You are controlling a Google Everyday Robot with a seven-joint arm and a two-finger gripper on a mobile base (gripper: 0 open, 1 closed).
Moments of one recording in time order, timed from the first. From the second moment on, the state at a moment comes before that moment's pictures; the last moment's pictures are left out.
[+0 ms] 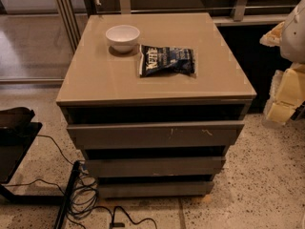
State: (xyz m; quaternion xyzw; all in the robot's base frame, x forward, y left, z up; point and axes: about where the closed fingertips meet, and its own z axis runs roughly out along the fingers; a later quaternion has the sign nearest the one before) arm 0.438 -0.217 0.976 -0.60 0.78 -0.03 0.16
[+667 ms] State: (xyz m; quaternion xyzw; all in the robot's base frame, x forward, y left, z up) arm 0.439 -0.212 0.968 -0.61 0.77 -0.03 0.17
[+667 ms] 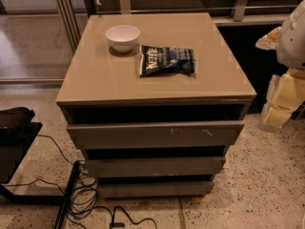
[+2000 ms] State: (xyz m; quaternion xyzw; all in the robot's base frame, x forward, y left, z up) arm 0.442 -0.203 0.845 -0.68 0.68 0.07 0.24
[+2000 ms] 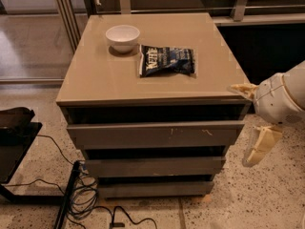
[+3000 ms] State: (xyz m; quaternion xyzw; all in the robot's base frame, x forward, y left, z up) arm 0.449 -0.159 0.760 -0.70 0.67 0.13 0.22
